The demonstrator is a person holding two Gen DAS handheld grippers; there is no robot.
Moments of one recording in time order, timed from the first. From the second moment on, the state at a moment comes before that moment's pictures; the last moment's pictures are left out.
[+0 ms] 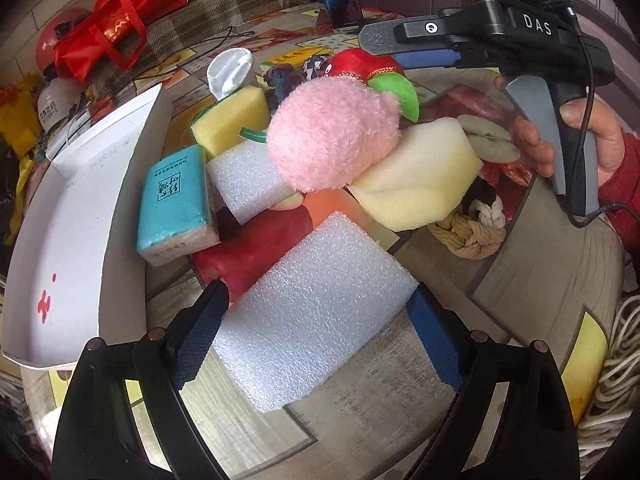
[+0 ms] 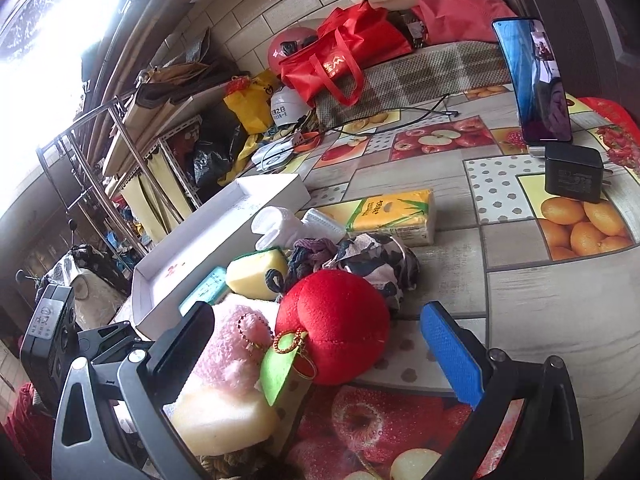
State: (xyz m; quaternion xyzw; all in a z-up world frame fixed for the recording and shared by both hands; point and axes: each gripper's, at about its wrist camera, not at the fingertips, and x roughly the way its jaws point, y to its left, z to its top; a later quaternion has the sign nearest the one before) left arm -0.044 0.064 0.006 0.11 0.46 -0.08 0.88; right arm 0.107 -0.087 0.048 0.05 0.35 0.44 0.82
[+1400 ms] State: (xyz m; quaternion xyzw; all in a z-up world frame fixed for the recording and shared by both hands) left arm -0.121 0.212 0.056 -0.06 0.17 0.30 0.94; right arm 0.001 -0.015 0.075 -0.04 0.17 0.47 0.86
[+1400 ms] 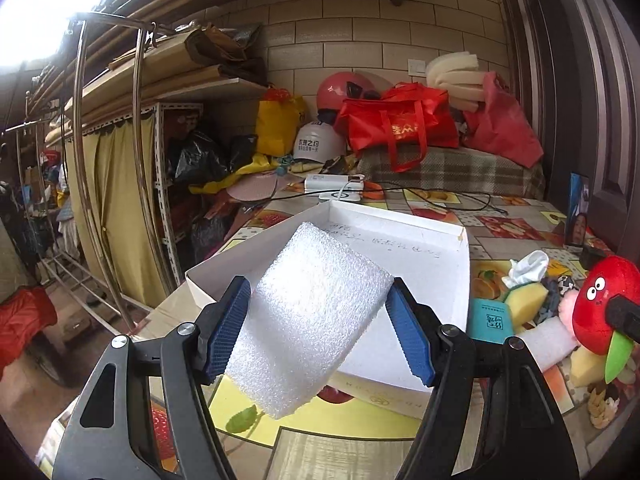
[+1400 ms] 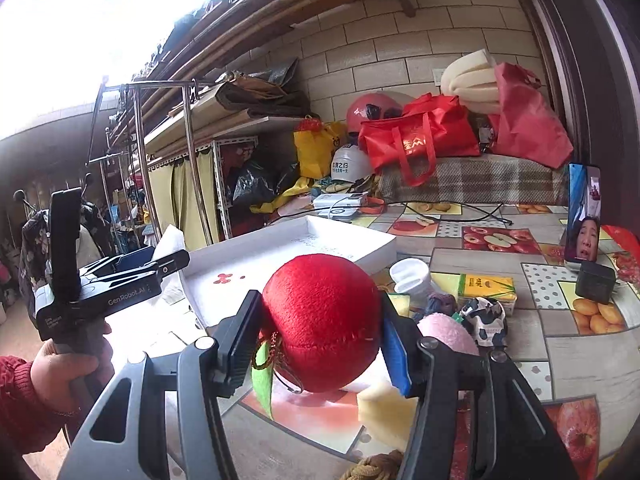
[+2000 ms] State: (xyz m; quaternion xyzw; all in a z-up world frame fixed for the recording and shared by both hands) left arm -0.078 0.265 0.050 -0.08 0.18 0.31 0.93; right arm 0.020 0.083 0.066 -0.07 0.17 0.42 0.89
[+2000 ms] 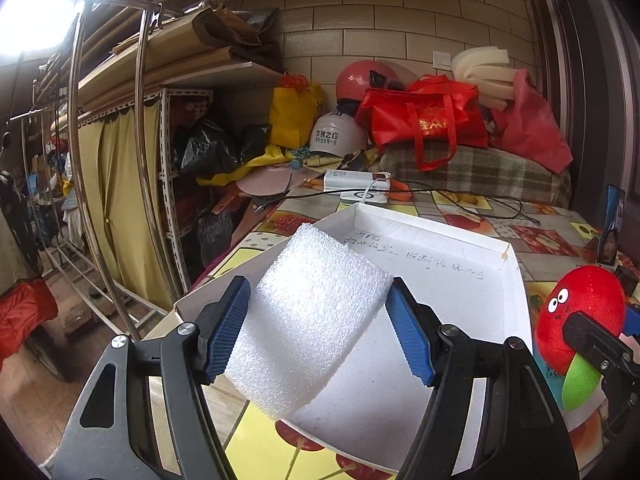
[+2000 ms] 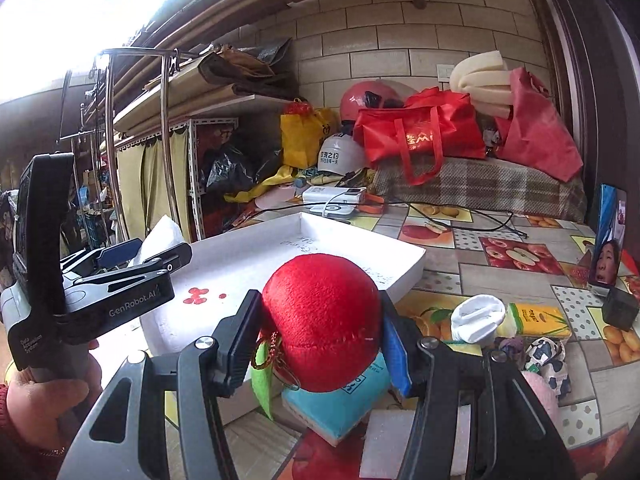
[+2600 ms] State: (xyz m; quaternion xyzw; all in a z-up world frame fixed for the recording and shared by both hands) left arm -0.053 0.315 0.048 -0.12 0.19 0.33 0.92; right arm 0.051 0.152 0.063 -0.09 0.20 0.40 0.89
